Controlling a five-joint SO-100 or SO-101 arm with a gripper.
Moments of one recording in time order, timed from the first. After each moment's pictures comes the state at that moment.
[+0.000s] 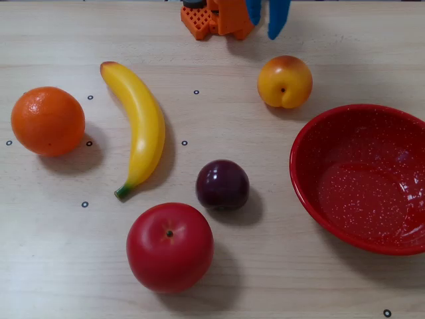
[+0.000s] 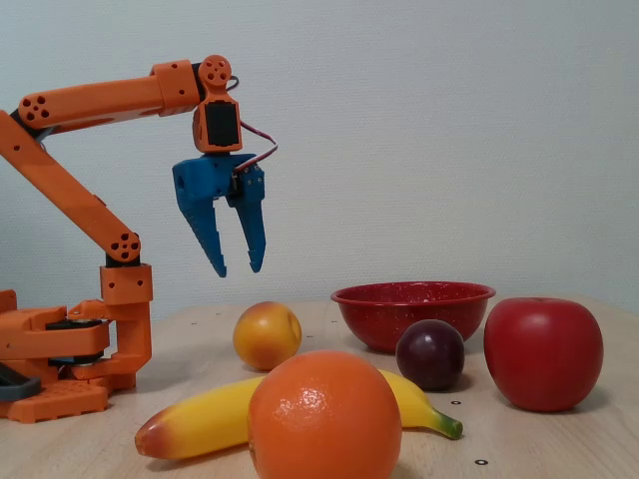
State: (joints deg) arm -24.6 131.6 112.8 101.0 -5.2
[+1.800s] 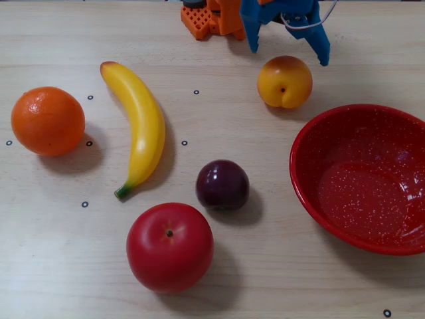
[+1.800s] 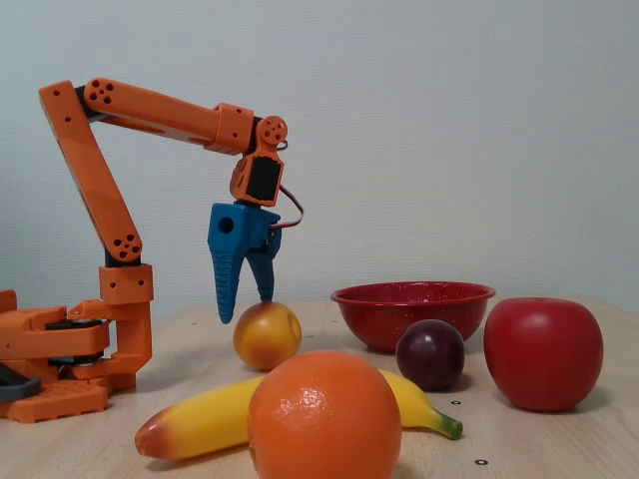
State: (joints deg) arm -25.7 109.2 115.1 92.7 -40.4
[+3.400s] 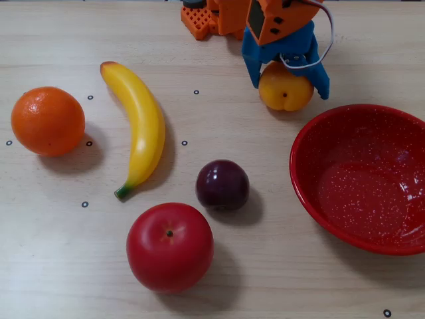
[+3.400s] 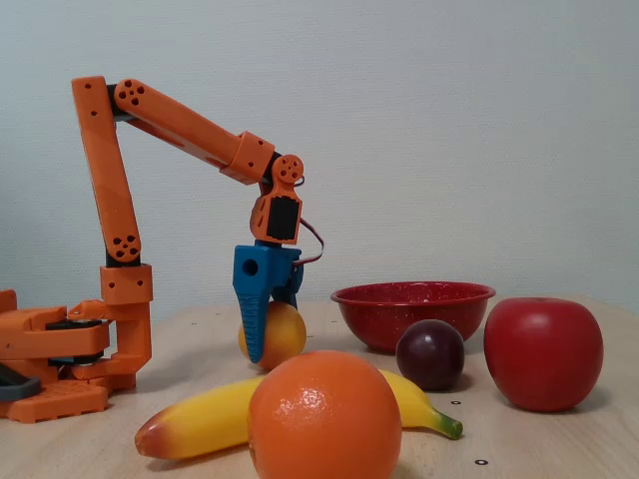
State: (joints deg) arm -23.6 98.3 118.7 74.3 -42.6
